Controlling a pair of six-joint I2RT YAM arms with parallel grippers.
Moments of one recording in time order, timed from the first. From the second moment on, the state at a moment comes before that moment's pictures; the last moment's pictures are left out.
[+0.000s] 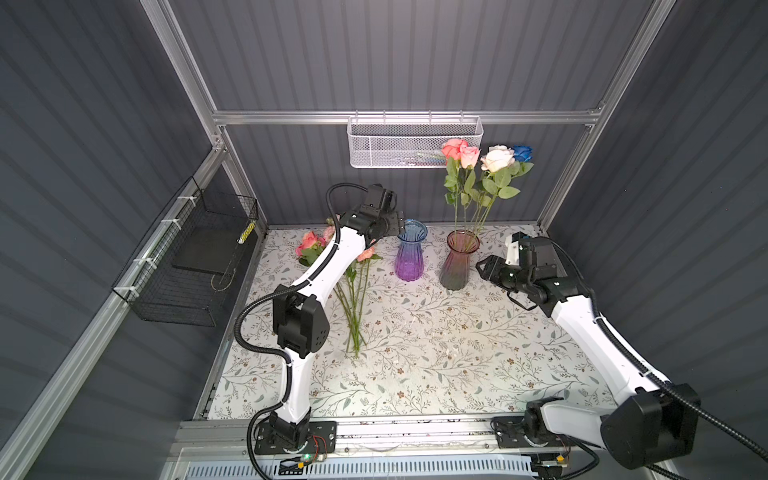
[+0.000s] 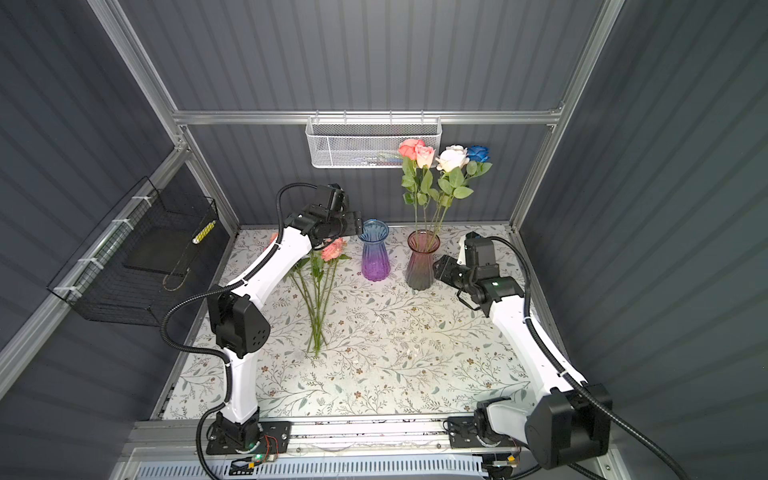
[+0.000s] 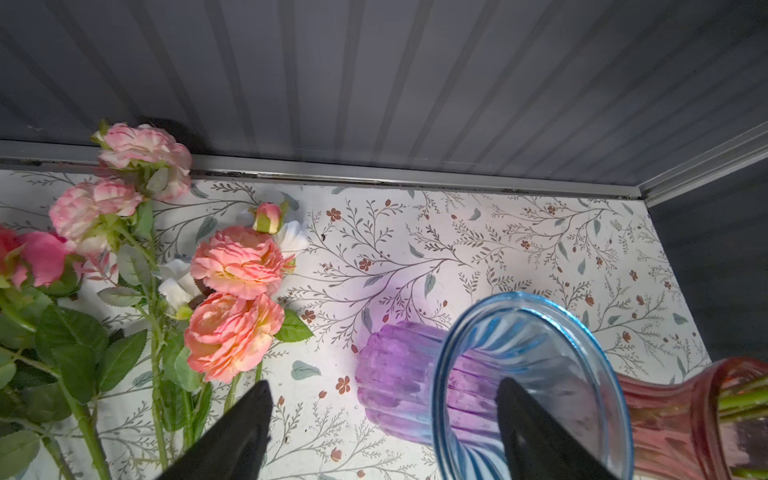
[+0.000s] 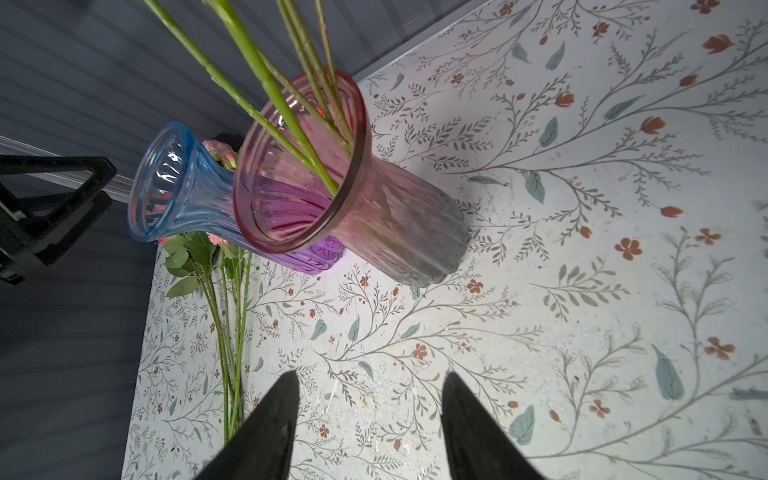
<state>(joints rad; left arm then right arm) -0.51 2.10 2.15 -0.76 -0.09 -0.42 0.19 1.24 1.05 -0.49 -0.18 0.56</state>
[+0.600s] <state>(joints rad) -0.51 2.22 2.27 -0.87 0.09 -0.40 0.19 1.24 1.02 -0.42 -0.20 0.56</state>
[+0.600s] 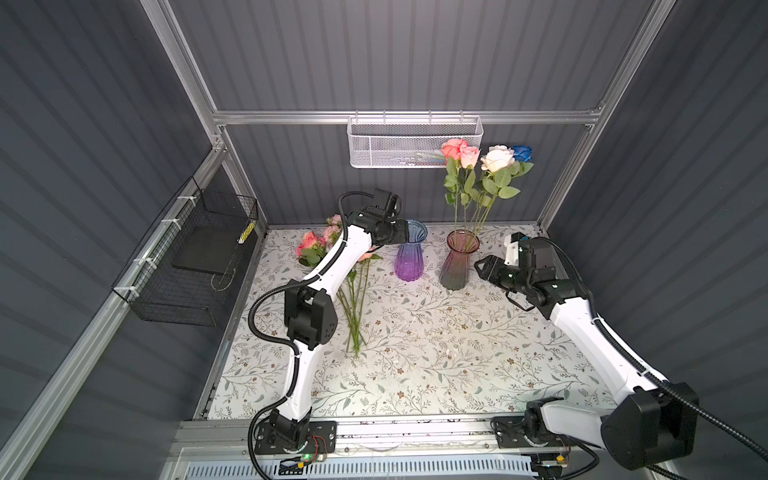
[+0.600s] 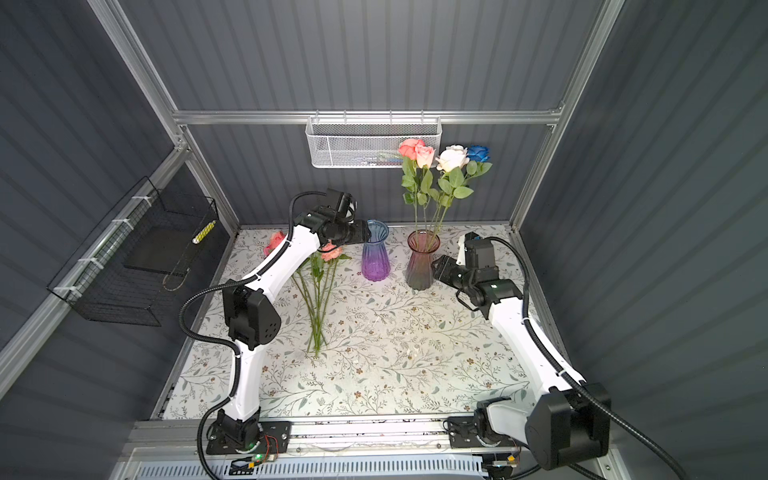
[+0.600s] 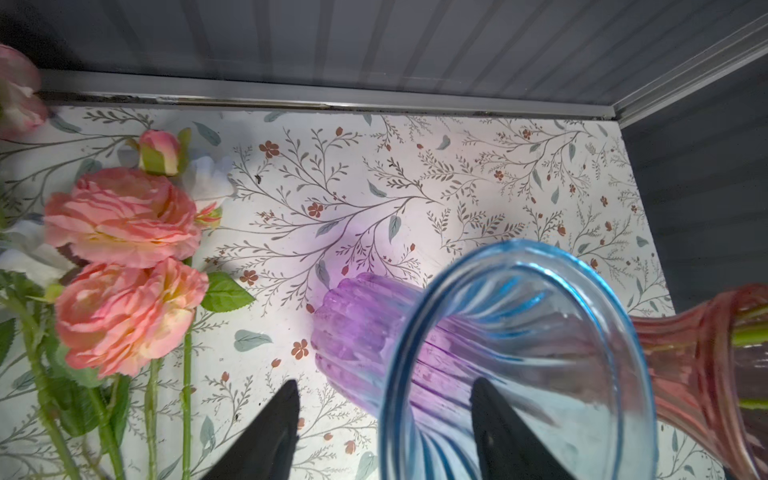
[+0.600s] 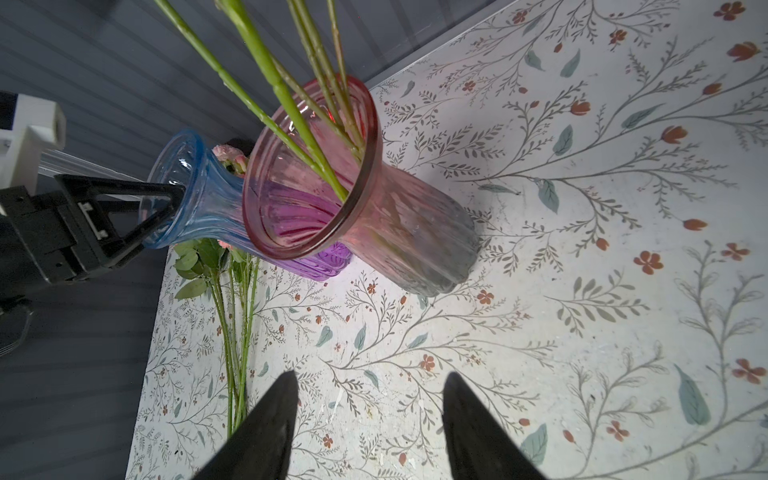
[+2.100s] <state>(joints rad) -0.47 2.11 2.17 -1.03 0.23 -0.37 0.19 1.08 0.93 -0.41 -0.18 0.57</state>
